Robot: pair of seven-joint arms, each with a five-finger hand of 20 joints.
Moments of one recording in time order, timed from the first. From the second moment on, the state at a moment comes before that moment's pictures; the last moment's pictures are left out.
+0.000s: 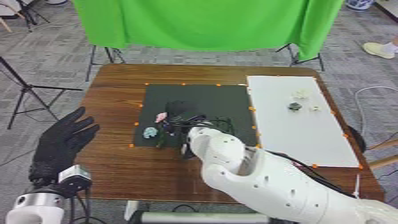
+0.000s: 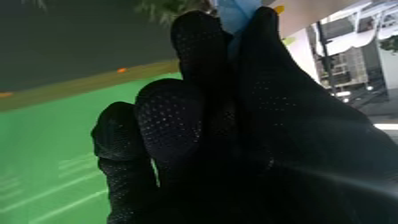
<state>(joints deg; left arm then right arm) 136.1 -67.7 -104.9 -131.7 47.8 13.1 7.1 -56.0 -67.3 23.4 -100.1 -121.3 -3.2 36.9</state>
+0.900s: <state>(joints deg) 134.8 -67.7 -104.6 -131.3 48.4 11.9 5.7 -51.6 -66.3 21.5 -97.5 -124.5 -7.3 41.4</state>
